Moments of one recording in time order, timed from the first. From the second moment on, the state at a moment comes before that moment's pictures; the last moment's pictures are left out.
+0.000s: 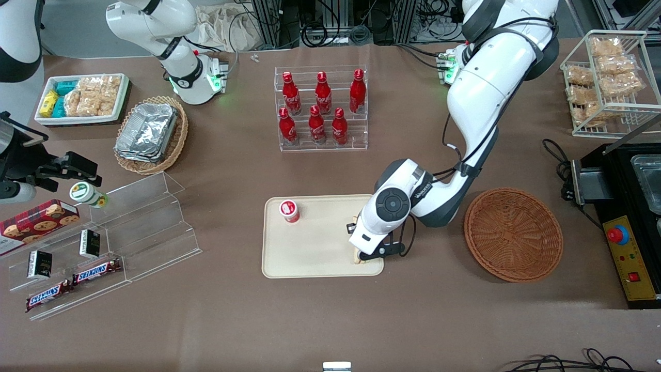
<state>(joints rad) -0.29 0.89 -0.42 -1.31 0.20 2.13 -0.89</state>
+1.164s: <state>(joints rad) -0.28 0.82 -0.42 -1.28 0.21 2.09 -0.90</state>
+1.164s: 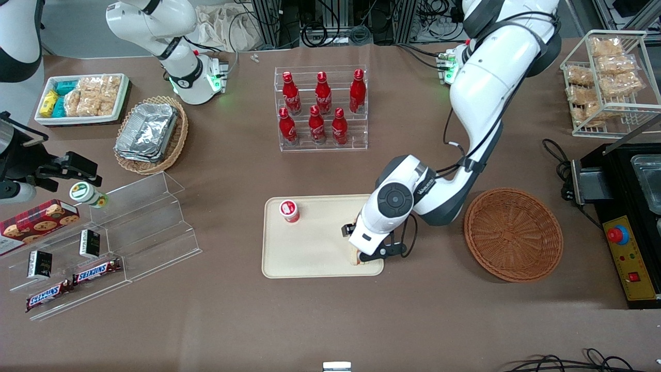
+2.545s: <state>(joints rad) -0.05 0.23 -0.04 -1.46 0.00 1.64 -0.15</state>
